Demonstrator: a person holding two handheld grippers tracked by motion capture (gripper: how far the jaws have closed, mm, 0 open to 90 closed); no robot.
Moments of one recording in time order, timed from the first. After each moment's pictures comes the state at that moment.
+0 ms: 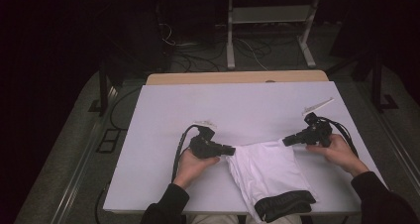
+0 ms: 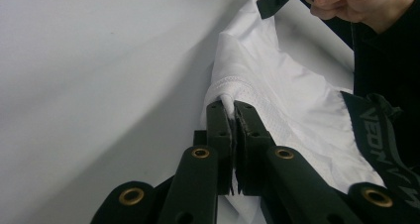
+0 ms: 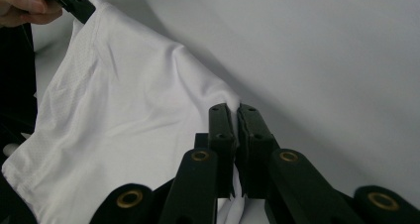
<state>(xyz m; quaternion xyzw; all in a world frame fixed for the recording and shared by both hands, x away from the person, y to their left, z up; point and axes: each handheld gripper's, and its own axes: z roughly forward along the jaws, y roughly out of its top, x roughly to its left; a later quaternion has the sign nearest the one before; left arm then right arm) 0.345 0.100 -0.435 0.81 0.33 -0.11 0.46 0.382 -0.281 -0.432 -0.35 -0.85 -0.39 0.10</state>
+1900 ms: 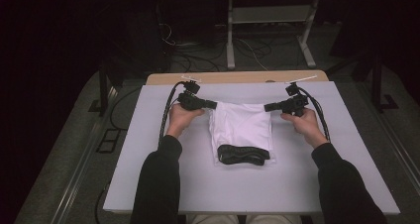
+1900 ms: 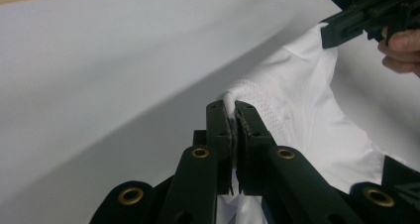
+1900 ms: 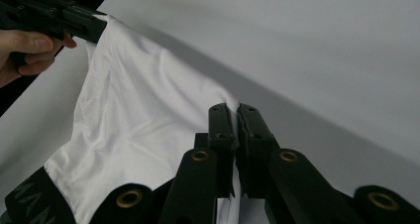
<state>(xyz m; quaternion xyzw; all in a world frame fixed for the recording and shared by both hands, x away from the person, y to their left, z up) 0.495 0.136 -0.411 0.81 0.38 -0.04 0.45 0.473 -0.242 -0.424 -0.46 -0.76 -0.45 0.05</state>
